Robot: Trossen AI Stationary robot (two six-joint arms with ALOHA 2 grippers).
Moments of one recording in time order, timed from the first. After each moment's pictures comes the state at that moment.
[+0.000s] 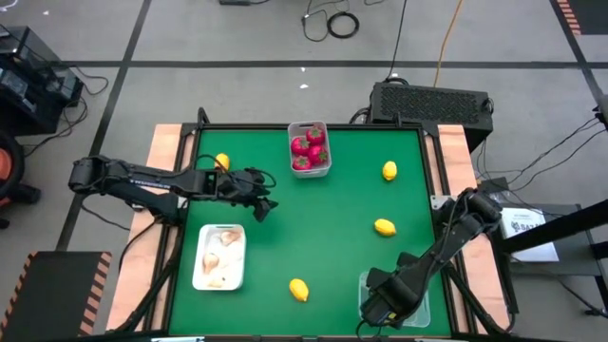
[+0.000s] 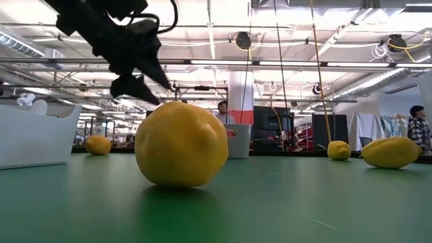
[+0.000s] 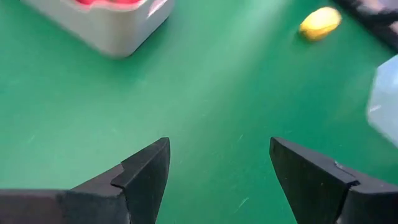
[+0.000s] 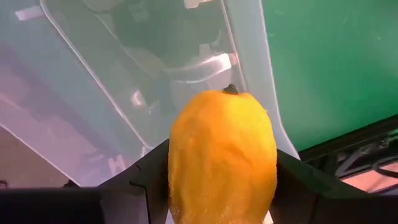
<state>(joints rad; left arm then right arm) 0.05 1.20 0.66 -0.19 -0.09 -0.62 0.75 1.89 1.55 -1.41 -0.24 1.19</state>
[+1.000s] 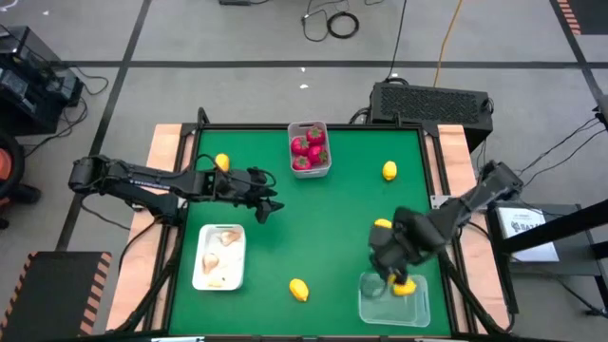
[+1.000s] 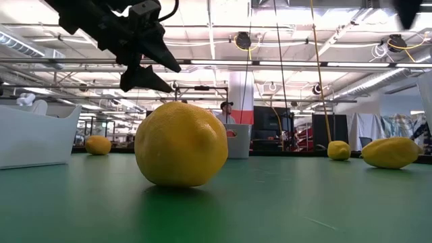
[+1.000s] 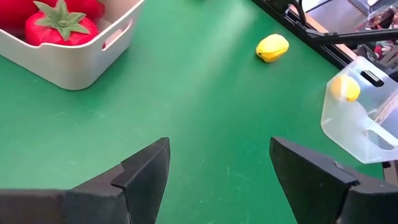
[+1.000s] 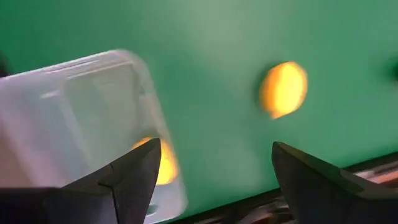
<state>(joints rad) 0.02 1.20 0.66 -0.05 -0.06 -0.60 0.56 1.59 1.55 -1.52 0.07 0.89</state>
